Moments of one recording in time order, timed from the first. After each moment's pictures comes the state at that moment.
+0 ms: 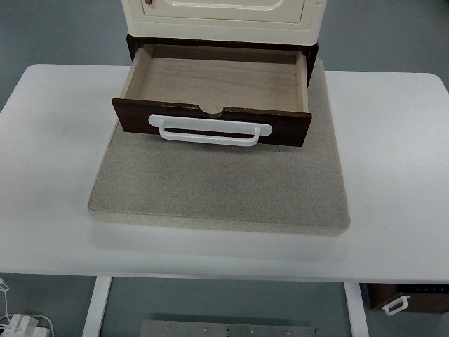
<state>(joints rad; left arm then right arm) -1.11 0.54 -1.17 -0.84 -0.03 -0.36 -0.05 0.01 0.00 -0.01 0.11 -0.04 0.18 -0.03</state>
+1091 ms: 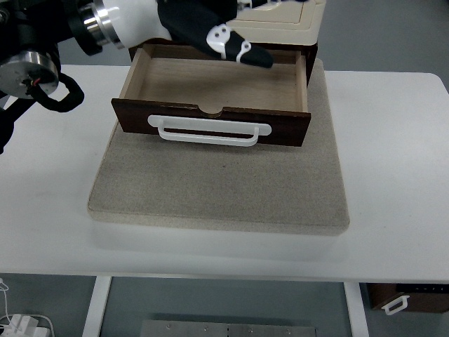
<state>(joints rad) -1.12 0.60 -0.68 -1.60 0.39 -0.40 -0.03 0.01 0.00 -0.01 0.11 -0.04 0.18 -0.03</state>
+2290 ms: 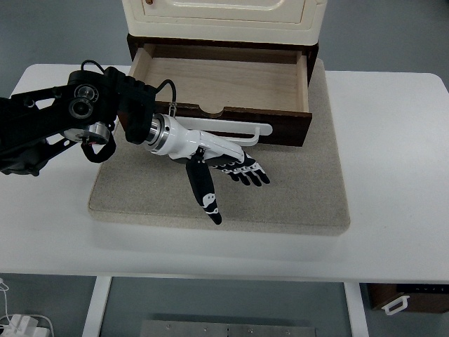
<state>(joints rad) -1.13 0.49 -0.41 -1.48 0.73 -0.61 0.47 0.01 0.00 -0.01 0.11 -0.04 0.18 -0.03</state>
